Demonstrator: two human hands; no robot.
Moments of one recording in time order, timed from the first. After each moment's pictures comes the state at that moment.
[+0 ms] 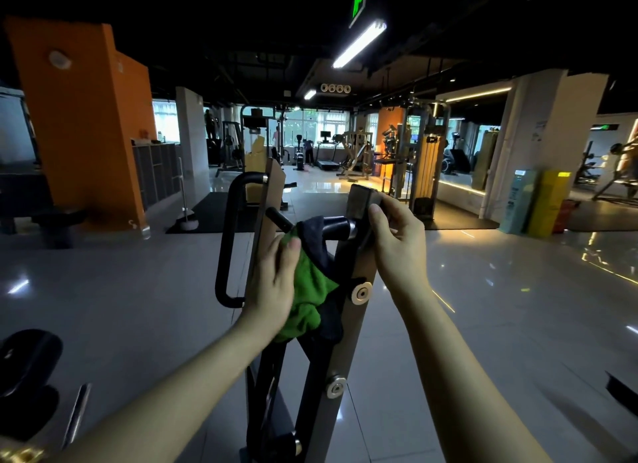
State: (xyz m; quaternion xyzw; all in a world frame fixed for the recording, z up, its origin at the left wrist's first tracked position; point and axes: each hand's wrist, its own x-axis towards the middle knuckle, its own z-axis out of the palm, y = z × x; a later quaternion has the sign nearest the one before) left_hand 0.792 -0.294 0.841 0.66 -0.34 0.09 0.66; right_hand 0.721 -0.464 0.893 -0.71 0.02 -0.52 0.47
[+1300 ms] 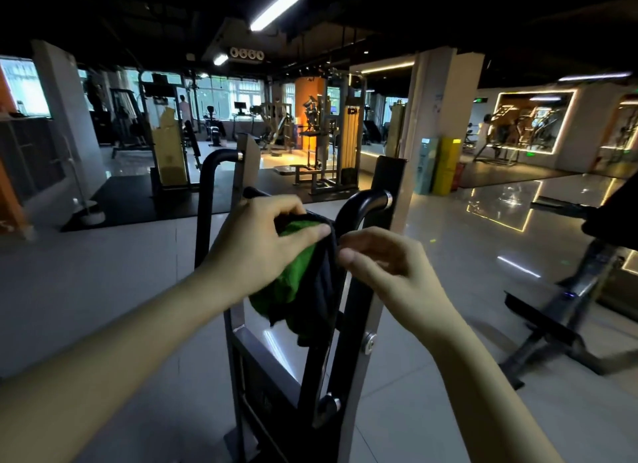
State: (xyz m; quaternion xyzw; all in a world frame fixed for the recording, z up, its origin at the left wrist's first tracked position) left_hand 0.830 -0.182 0.909 0.68 -0.55 0.14 0.47; right_hand 0.668 -0.315 0.876 -0.80 0.06 -0.36 0.47
